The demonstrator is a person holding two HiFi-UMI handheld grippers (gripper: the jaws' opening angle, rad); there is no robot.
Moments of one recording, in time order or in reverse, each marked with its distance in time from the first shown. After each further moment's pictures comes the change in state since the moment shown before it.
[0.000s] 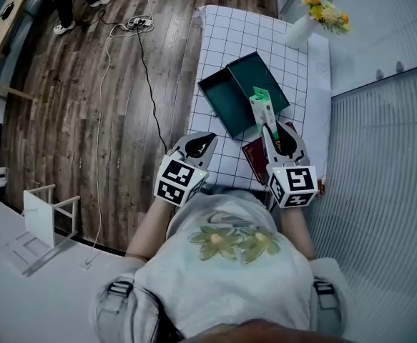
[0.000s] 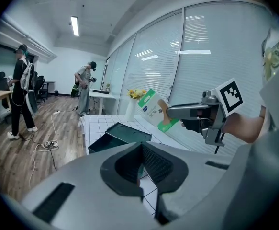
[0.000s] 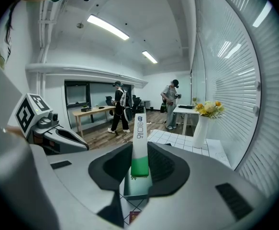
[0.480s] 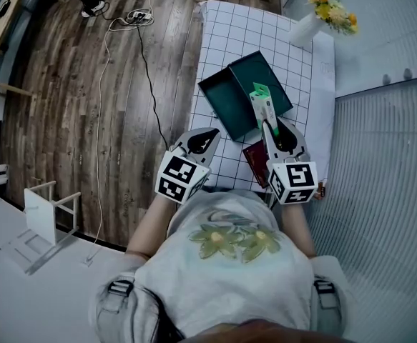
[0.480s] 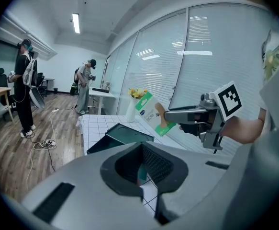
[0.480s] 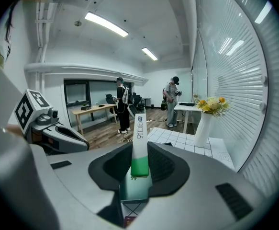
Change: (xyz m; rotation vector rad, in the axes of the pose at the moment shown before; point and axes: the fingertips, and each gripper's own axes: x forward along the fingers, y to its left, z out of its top) left arm 0.026 0.016 0.014 -0.021 0.002 -0.015; right arm 0.033 -0.015 -0.002 0.005 0.029 0.012
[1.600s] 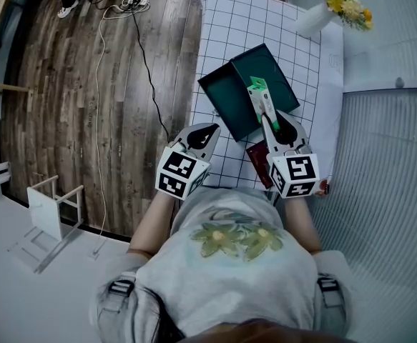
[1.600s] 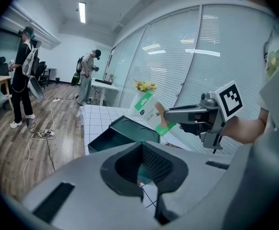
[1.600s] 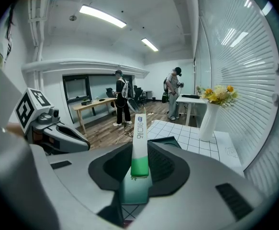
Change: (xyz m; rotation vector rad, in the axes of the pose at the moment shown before) left arm 0.034 0.037 -0.015 -0.077 0.070 -0.009; right arm 0.052 -0.012 -0.017 0.013 0.093 0.031
